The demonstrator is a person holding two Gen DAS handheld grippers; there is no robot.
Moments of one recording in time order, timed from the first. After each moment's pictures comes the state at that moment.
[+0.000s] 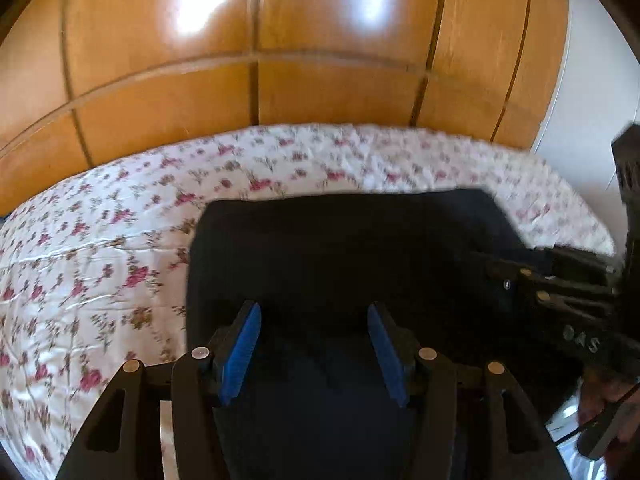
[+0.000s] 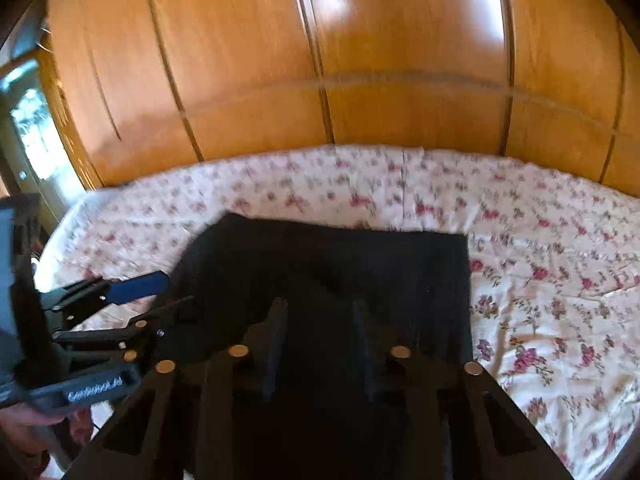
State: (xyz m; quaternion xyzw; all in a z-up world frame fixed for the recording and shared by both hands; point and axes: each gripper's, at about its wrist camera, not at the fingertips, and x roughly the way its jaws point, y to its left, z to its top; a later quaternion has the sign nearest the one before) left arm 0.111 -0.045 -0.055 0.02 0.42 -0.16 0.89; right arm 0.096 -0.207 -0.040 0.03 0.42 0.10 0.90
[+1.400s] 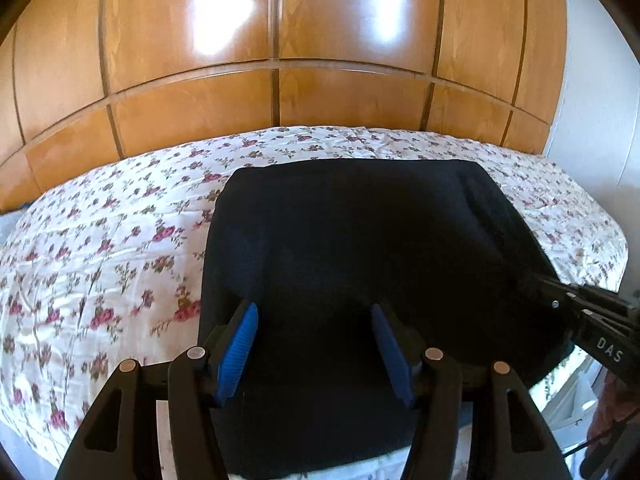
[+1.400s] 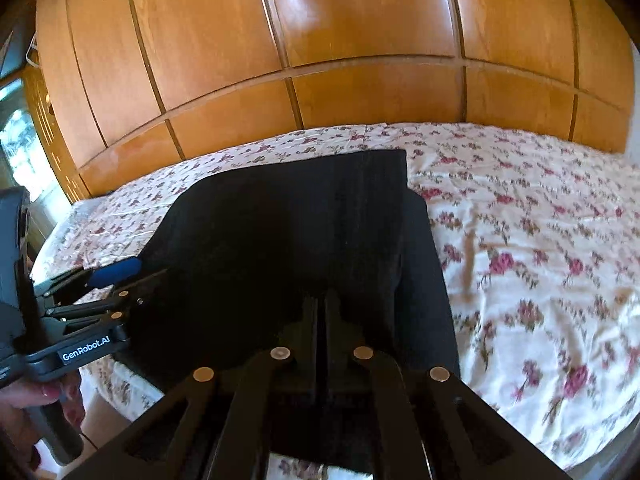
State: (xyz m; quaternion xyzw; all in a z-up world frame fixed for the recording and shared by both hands) left arm 0.037 -0.038 -0.065 0.01 0.38 -0.12 0.92; right arm 0.010 -0.242 -0.072 0.08 0.38 0.10 0.92
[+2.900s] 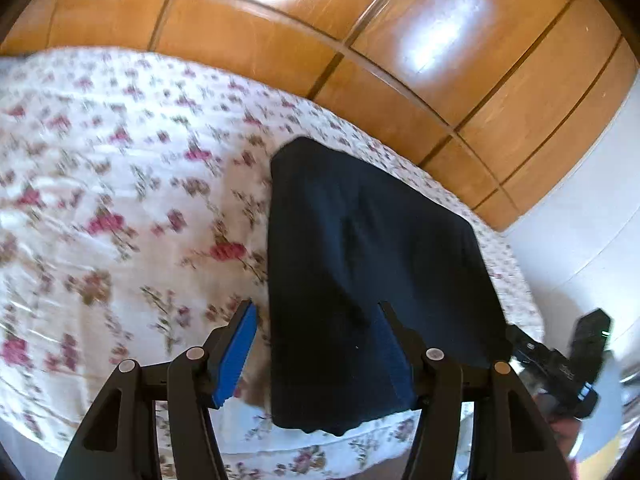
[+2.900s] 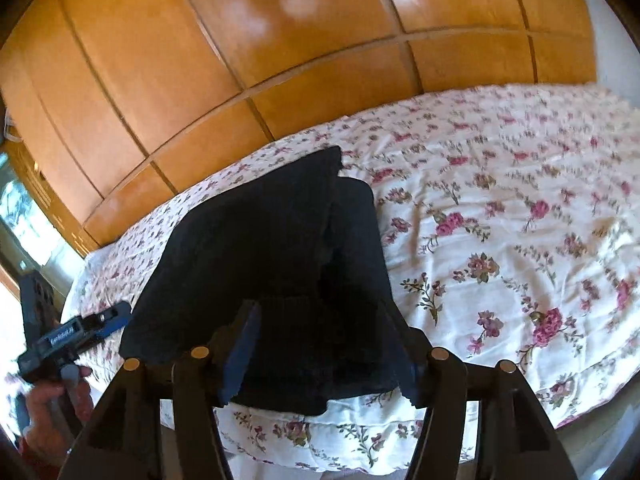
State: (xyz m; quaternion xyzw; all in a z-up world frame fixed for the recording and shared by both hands) left arm 0.045 0.063 -0.083 -0.23 0.43 -0.18 0.85; right arm -0.012 -0.293 -0.061 0.21 0.39 0.08 0.89
